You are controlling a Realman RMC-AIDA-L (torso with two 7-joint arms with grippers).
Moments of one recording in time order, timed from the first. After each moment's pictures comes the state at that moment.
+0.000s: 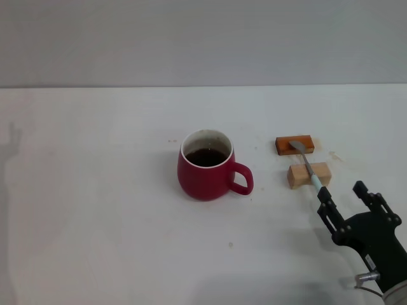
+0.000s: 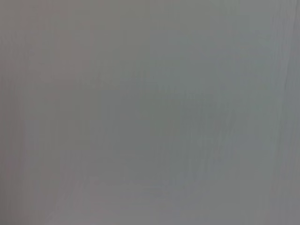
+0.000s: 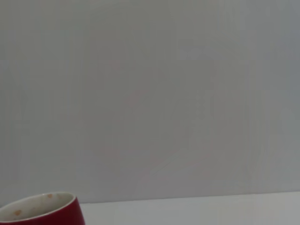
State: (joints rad) left arm -0.49 -2.05 -1.20 -0.14 2.14 0.99 -0.09; right arm 0.17 2.07 0.29 0.53 -1.95 -1.21 -0.08
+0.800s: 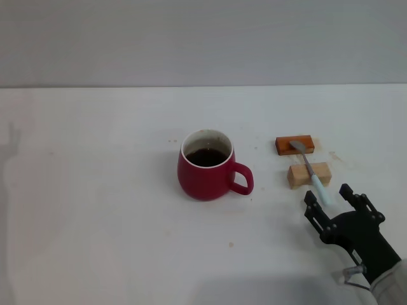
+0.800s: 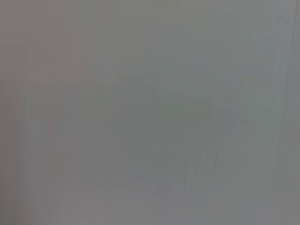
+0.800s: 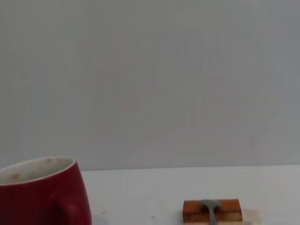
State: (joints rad) left arm -0.48 -2.05 -1.19 -0.15 2.14 1.01 -0.09; right arm 0.23 2.08 0.30 0.50 -1.94 -1.08 -0.06
